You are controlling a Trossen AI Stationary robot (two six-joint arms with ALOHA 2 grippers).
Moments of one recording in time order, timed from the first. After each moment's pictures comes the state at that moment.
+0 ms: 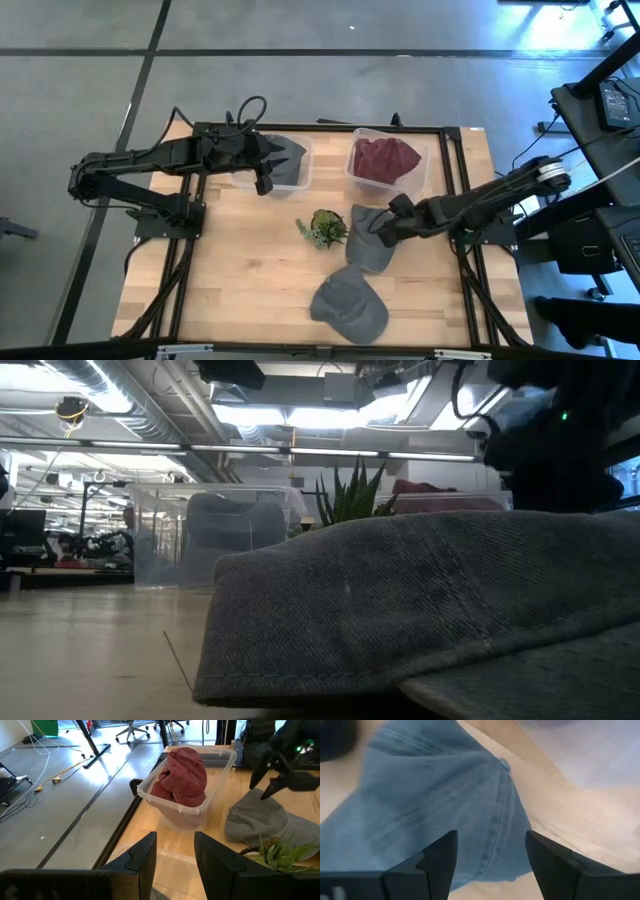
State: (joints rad) left arm 0.15 1.07 1.12 -0.50 -0.29 0.07; right arm 0.28 1.33 0.79 -0.84 0.34 1.25
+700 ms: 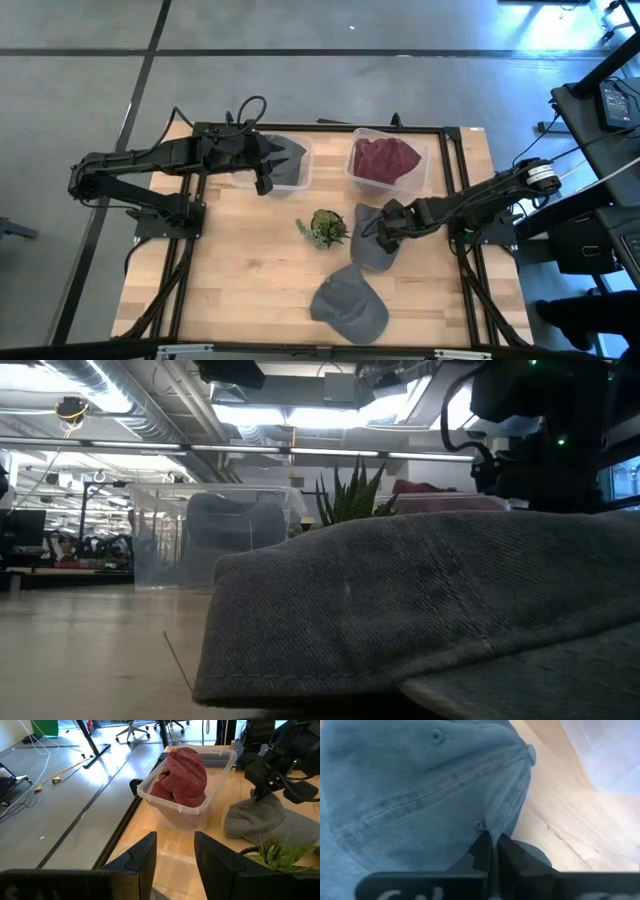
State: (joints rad) left arm 0.15 1.07 1.12 -0.50 -0.29 0.07; right arm 0.24 1.43 0.79 -0.81 0.24 1.02
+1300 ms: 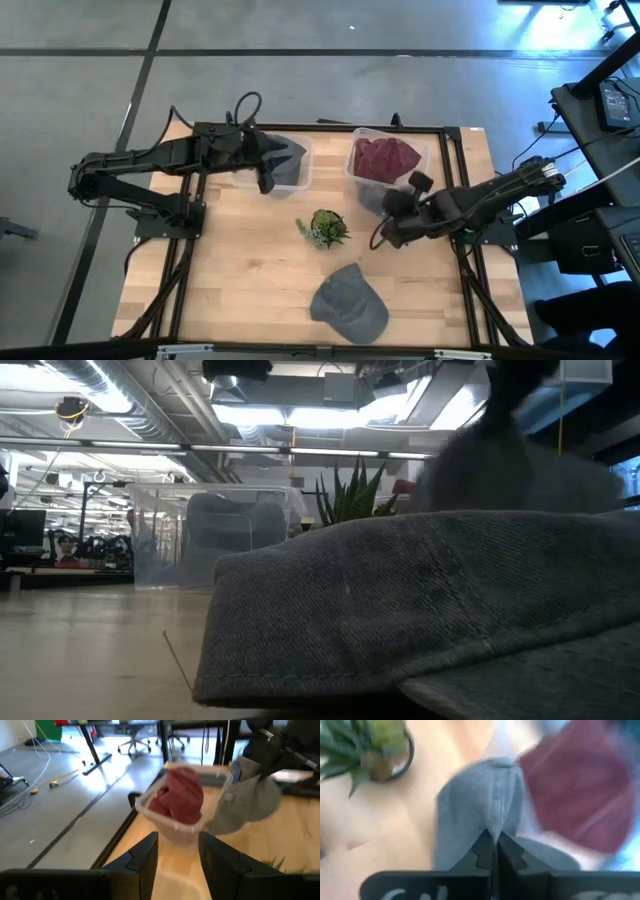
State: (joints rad) left arm 0.15 1.07 1.12 -0.42 -0.27 0.00; right arm 0.36 1.38 1.27 -1.25 0.70 0.68
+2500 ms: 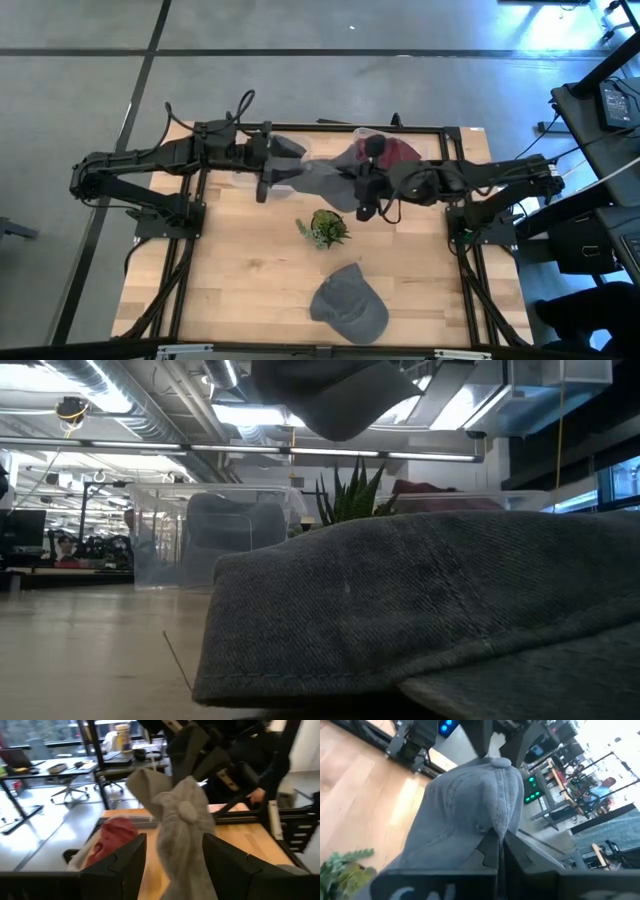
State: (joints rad) left arm 0.15 1.09 1.12 -0.20 0.09 0.09; right arm 0.17 1.39 1.45 -0.40 0.58 -0.63
